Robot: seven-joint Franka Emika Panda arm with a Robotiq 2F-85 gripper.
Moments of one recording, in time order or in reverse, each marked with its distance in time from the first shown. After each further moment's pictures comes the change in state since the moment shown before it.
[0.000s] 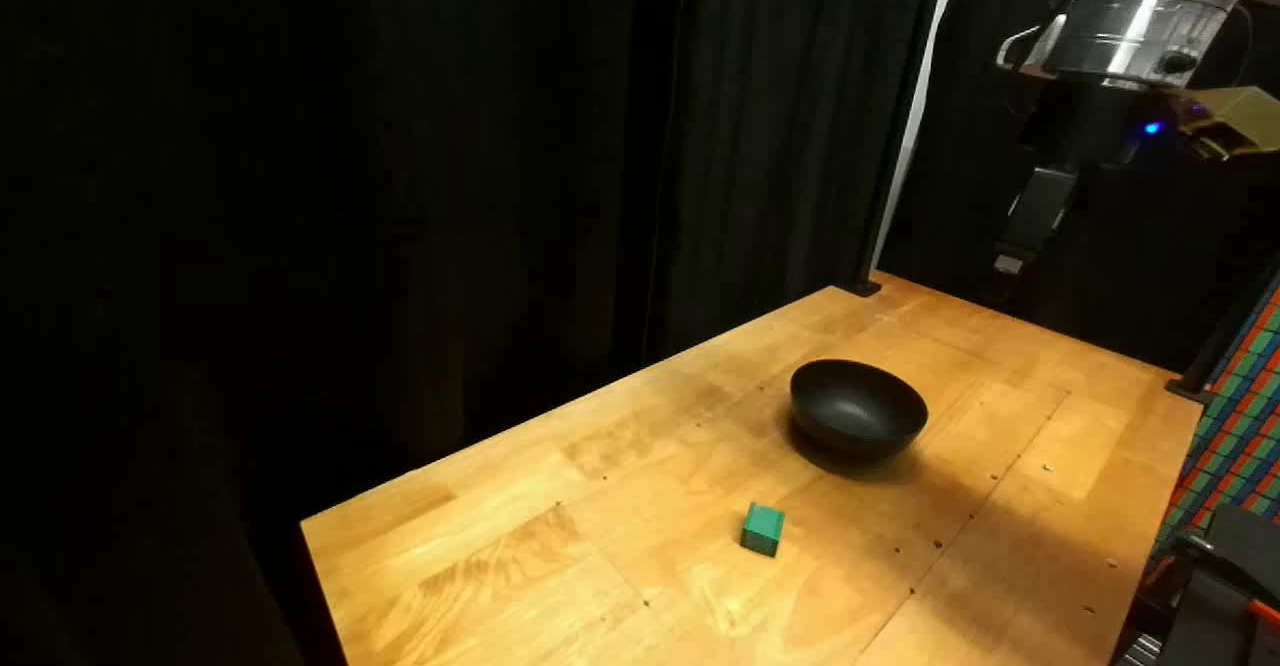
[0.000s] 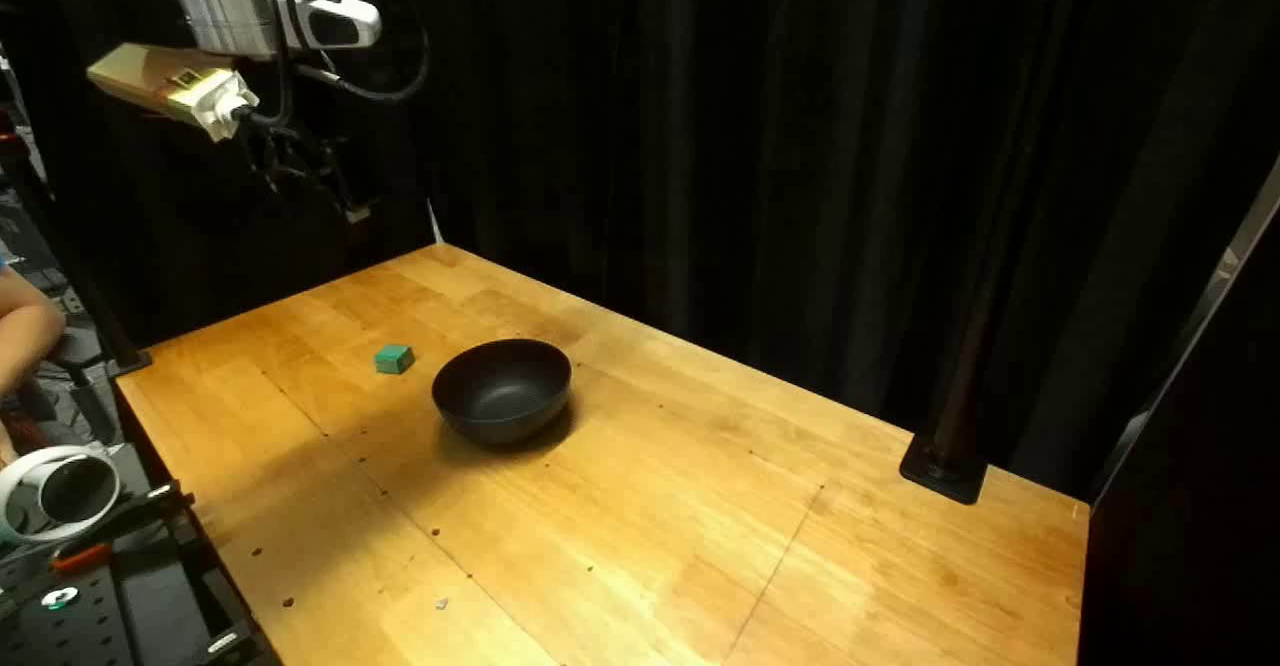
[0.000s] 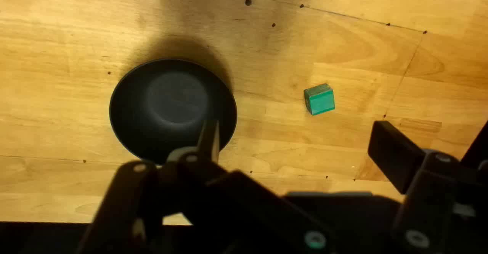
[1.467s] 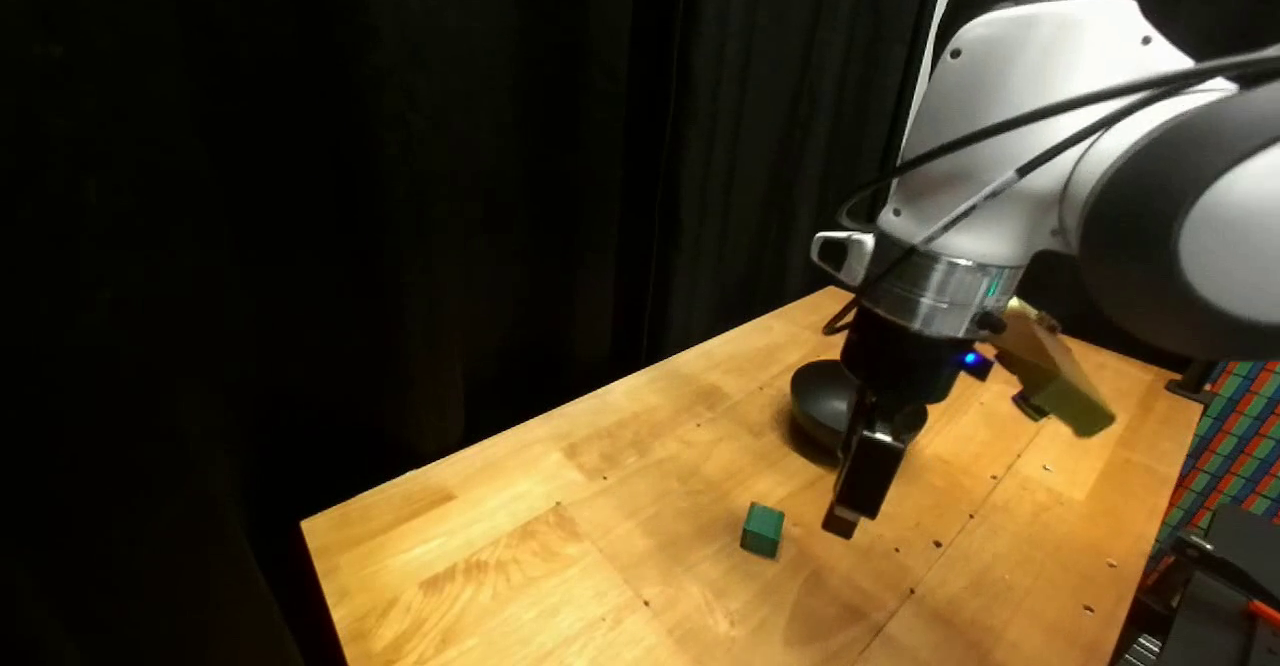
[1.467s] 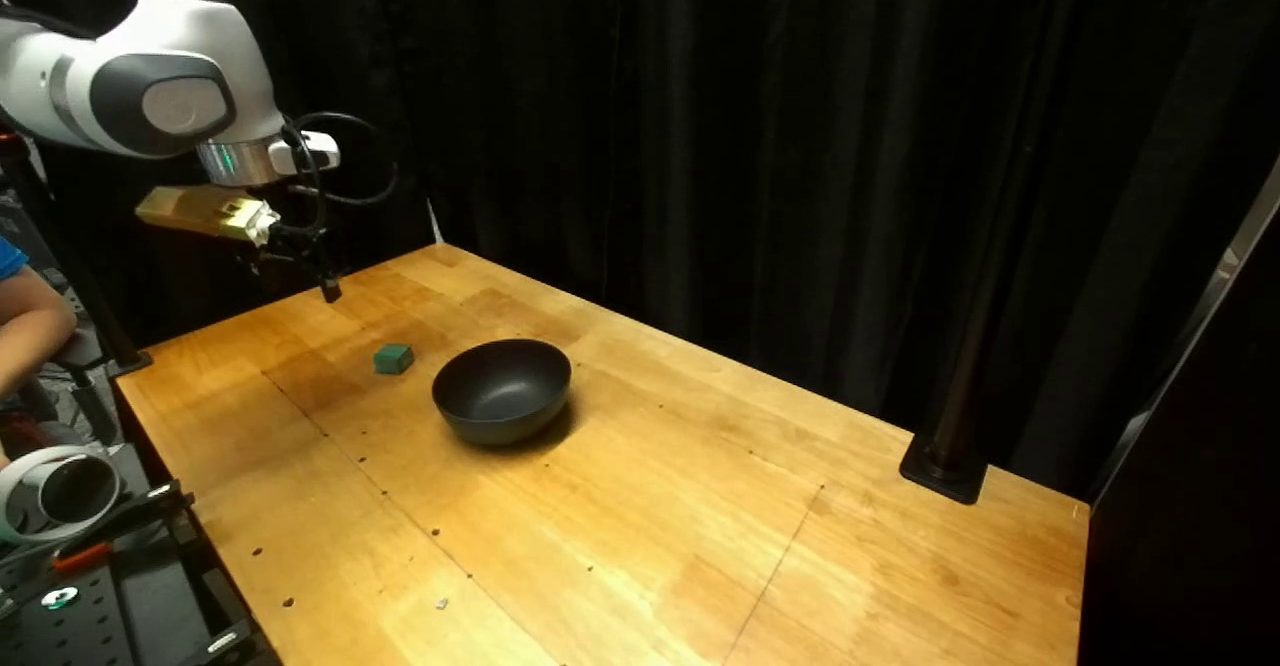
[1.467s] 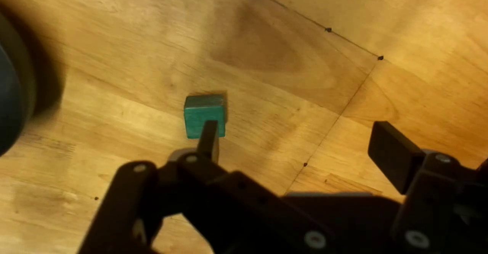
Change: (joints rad) arm 0.140 0.452 0.287 0.056 -0.053 0.413 0.167
